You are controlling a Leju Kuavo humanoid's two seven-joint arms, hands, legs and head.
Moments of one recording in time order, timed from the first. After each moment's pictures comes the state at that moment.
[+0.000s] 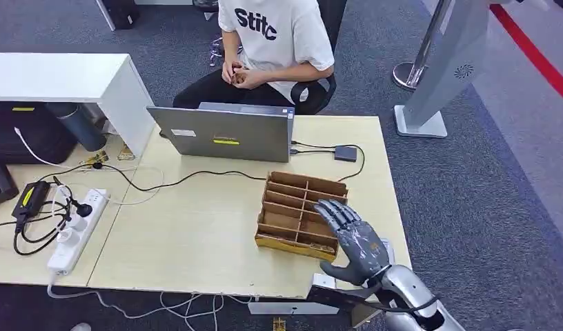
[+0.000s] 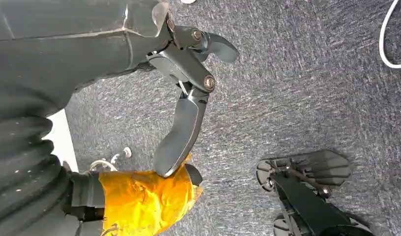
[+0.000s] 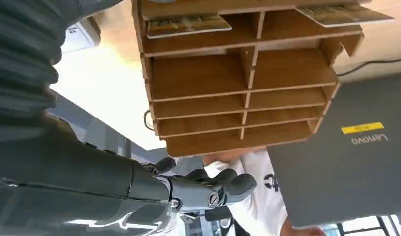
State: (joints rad) left arm -0.07 0.09 -0.67 -0.18 0.51 0.15 -0.09; right arm -0.15 -0.30 0.66 -1.49 0.83 -0.27 -0.20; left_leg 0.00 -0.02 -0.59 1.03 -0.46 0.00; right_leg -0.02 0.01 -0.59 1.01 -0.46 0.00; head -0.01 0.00
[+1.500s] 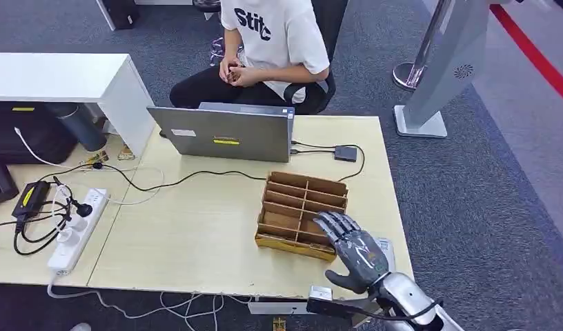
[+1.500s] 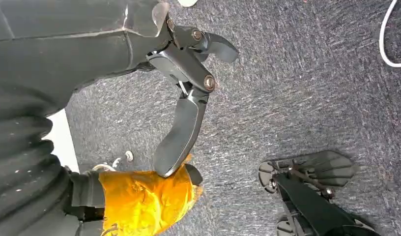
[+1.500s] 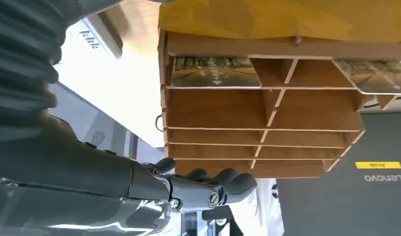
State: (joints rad) left arm -0.07 0.10 -0.69 -0.18 0.51 0.15 -0.09; right arm -0.15 -0.32 0.70 -1.43 0.95 -0.31 -0.17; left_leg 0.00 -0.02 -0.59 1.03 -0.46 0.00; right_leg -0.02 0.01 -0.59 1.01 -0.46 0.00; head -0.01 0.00
